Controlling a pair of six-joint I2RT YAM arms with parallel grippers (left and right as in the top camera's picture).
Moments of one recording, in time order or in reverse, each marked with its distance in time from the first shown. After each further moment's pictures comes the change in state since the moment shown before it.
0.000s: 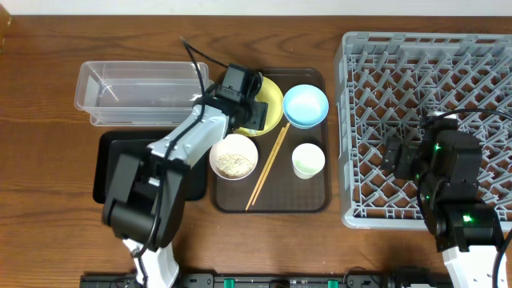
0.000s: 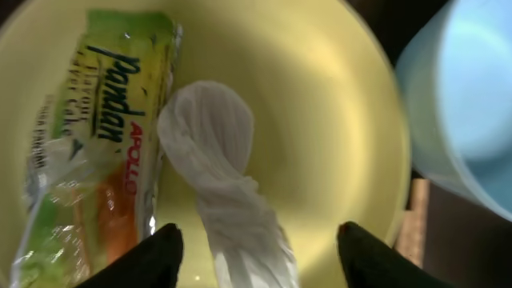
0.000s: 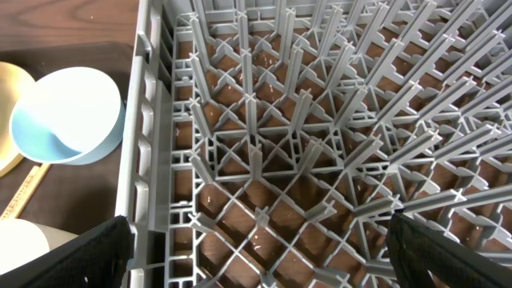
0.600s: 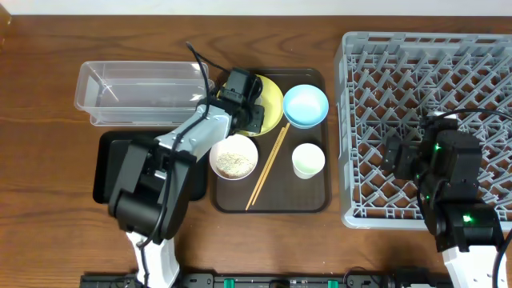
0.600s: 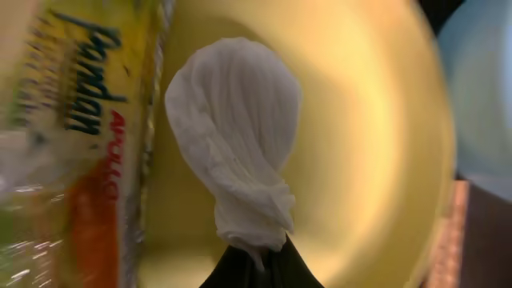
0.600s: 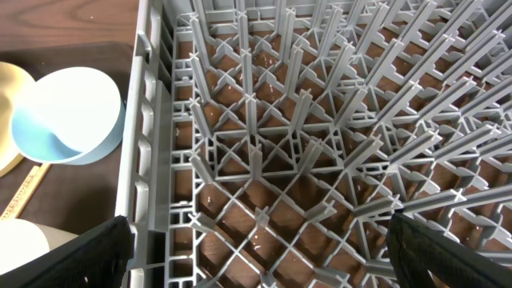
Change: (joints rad) left arm 0.002 0.020 -0.001 0.008 0.000 0.001; right arm 0.000 0.000 0.000 0.000 0.000 0.000
